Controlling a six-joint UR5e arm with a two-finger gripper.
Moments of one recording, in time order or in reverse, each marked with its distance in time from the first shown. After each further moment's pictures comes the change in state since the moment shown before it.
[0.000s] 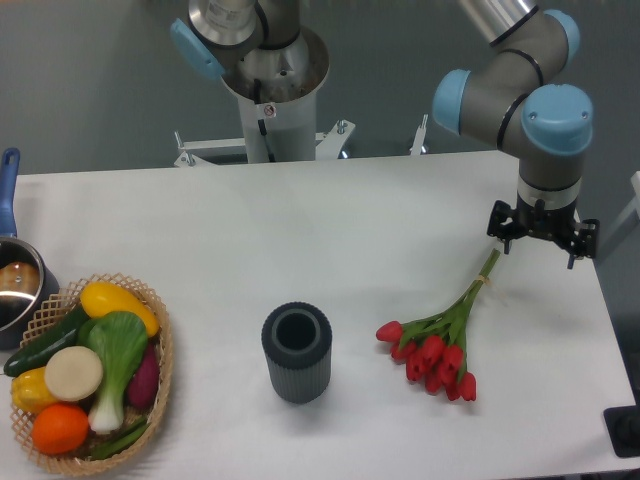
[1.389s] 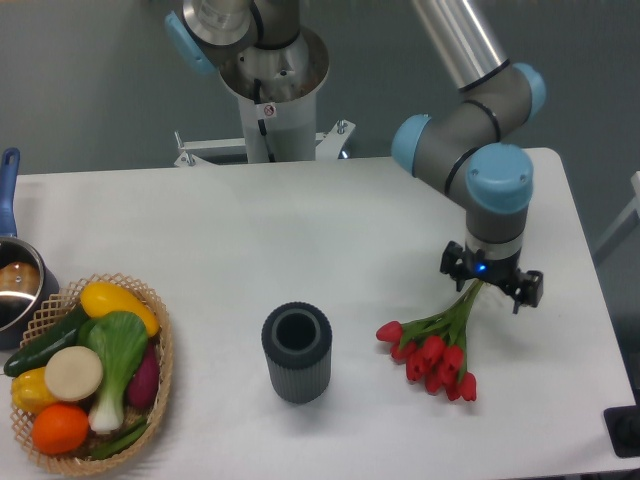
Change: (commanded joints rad) arm -0.156 -0.087 -0.043 0.078 0.000 -0.037
